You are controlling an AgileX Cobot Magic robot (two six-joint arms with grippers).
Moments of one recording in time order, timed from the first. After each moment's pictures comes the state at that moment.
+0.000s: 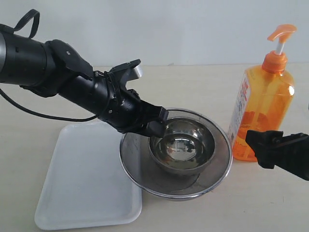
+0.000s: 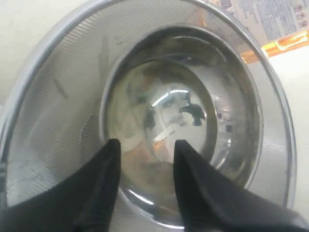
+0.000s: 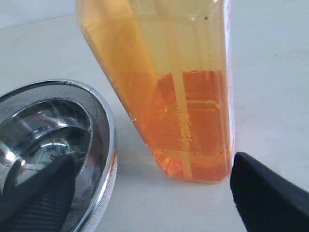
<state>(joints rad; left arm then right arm) -0.51 1.89 -1.15 -0.96 0.56 0.67 0.37 1.14 -0.18 0.10 -0.42 0.24</state>
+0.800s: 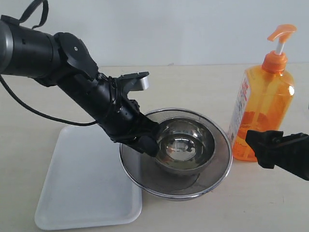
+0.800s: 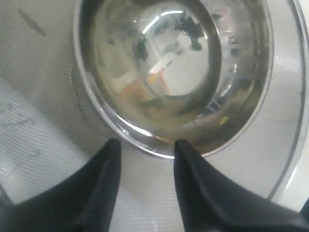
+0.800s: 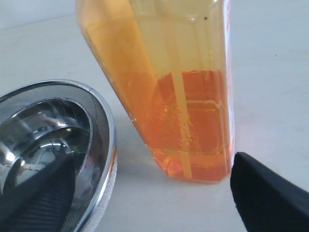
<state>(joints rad) -0.51 1.92 -1.22 -0.70 0.79 0.55 0.37 1.14 -0.18 0.10 -0.42 0.25</state>
